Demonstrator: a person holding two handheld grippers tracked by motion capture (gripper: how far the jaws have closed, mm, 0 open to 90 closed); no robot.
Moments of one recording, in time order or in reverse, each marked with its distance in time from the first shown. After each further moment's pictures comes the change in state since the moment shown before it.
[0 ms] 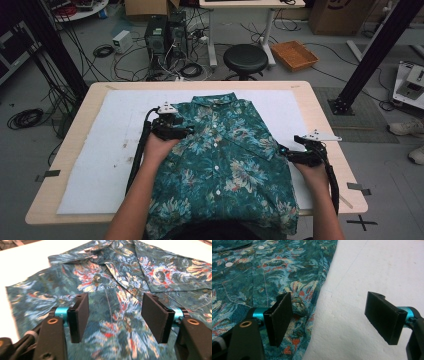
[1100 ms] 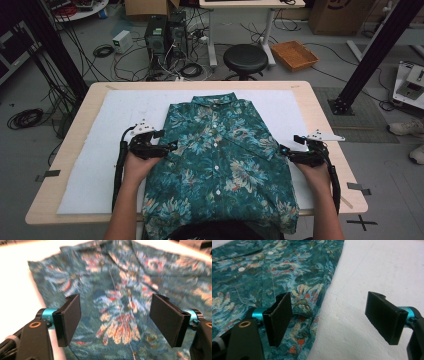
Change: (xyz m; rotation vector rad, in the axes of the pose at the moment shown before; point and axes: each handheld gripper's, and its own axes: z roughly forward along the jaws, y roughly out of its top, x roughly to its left) left arm 0.011 -0.059 -0.034 -0.070 -0.038 -0.026; right arm -0.005 -0.001 -0.004 -0.032 0.066 0.025
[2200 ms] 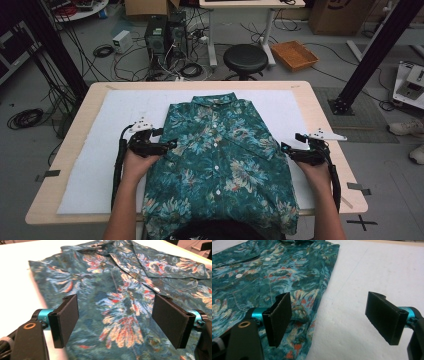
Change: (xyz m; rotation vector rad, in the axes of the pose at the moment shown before) left arm 0.011 0.004 -0.007 -0.041 0.005 -0.018; right arm -0.001 0.004 -0.001 -0.025 -0.027 0.008
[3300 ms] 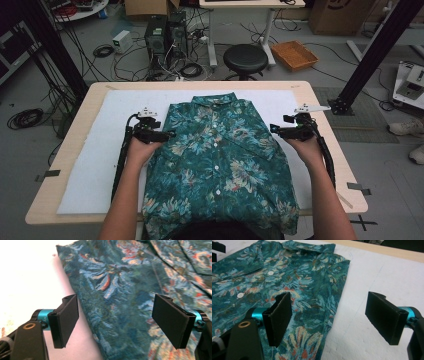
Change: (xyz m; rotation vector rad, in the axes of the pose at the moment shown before) left arm 0.037 0.010 0.041 0.139 0.118 -0.064; right arm -0.004 0.068 0.043 0.103 0.069 -0.030
